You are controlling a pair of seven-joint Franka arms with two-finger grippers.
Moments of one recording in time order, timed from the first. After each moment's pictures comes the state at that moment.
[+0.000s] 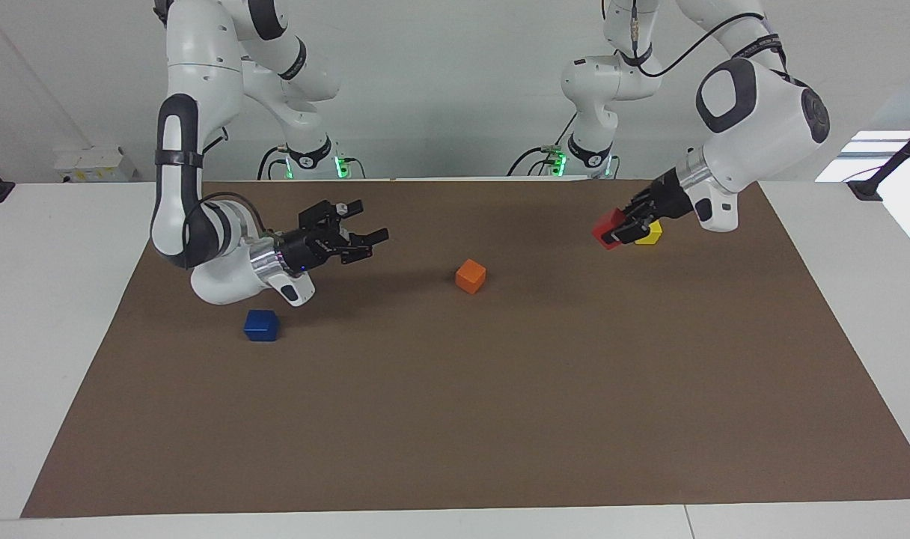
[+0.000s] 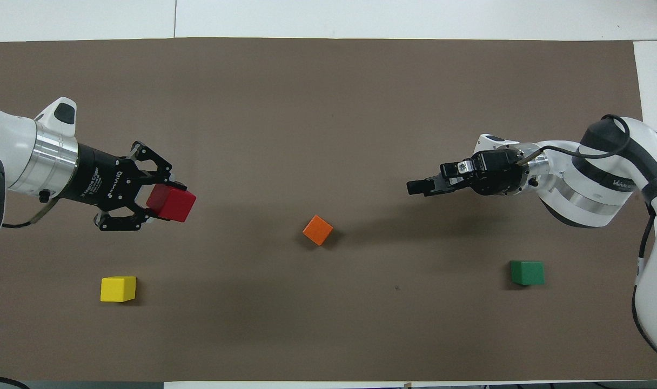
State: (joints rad) left arm -0.04 -0.02 -0.08 -1.86 -0.59 1.67 -1.05; right arm -0.05 0.38 0.02 -2.01 1.70 1.21 -0.68
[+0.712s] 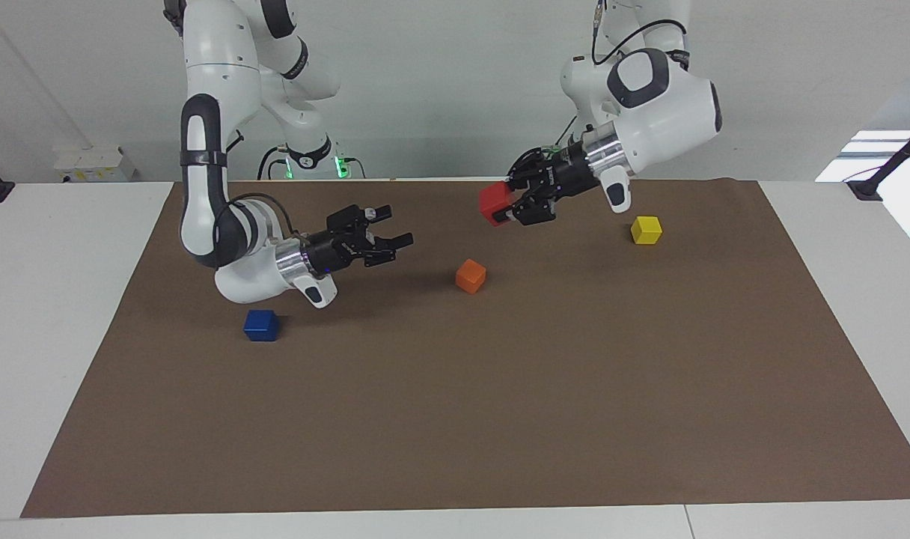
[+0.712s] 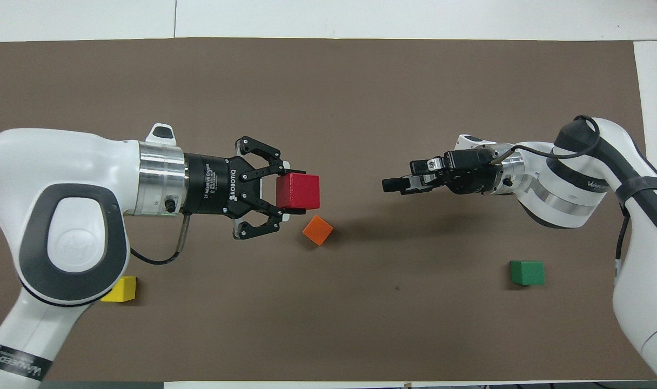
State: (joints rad) left arm -0.22 -0.06 -0.19 -2.00 -1.14 2.05 -1.41; right arm 0.02 0.38 0.02 -2.01 1.75 1.29 -0.68
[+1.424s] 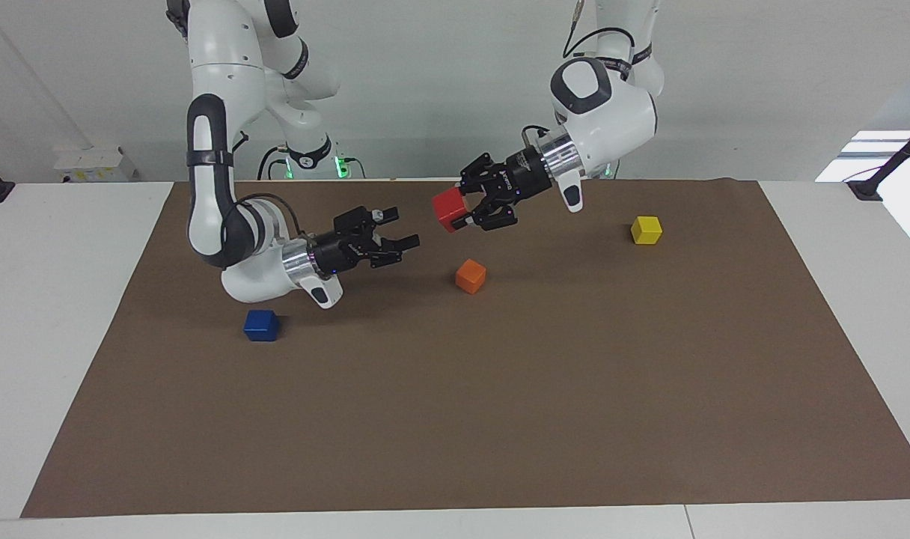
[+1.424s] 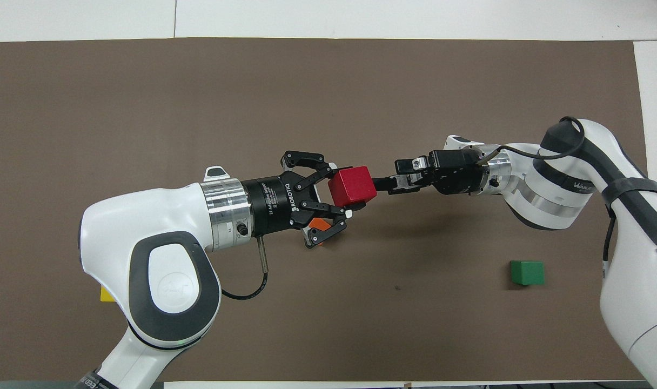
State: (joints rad) left arm -0.44 -0.06 -0.19 -2.08 -1.45 2.45 -1.49; right arm 0.07 0.38 0.03 -2.01 1.80 1.32 -0.68
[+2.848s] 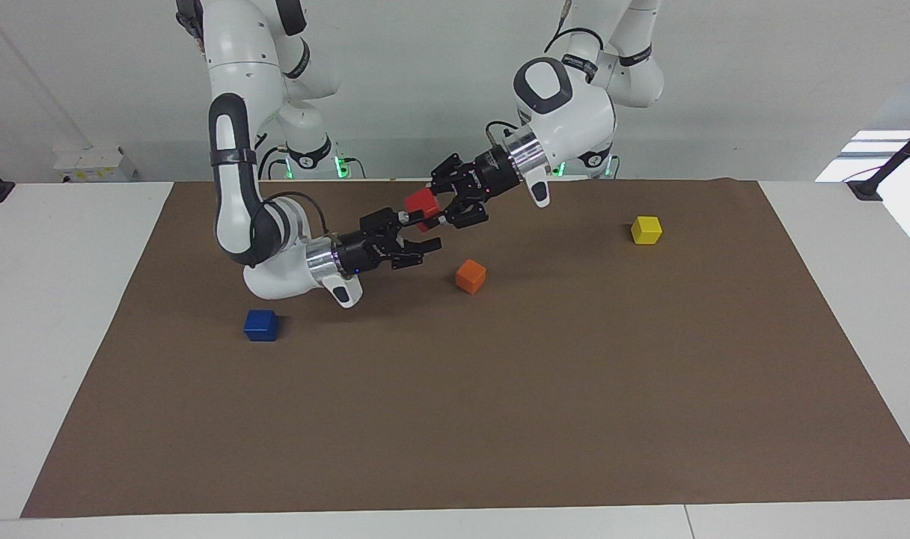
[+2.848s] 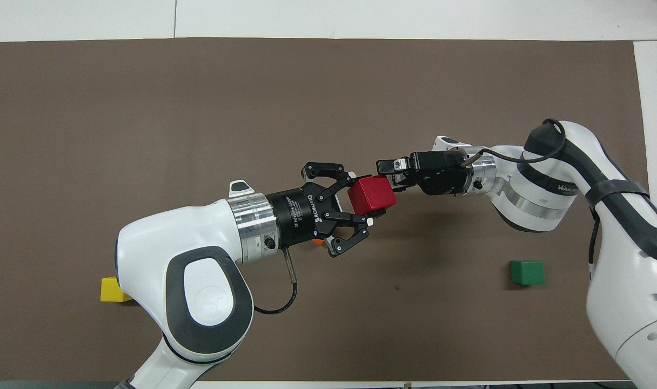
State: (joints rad) left arm -0.52 -0.03 -0.19 -2.08 -1.53 2.53 -1.37; right arm 0.12 0.38 0.03 -2.01 1.82 1.39 -0.72
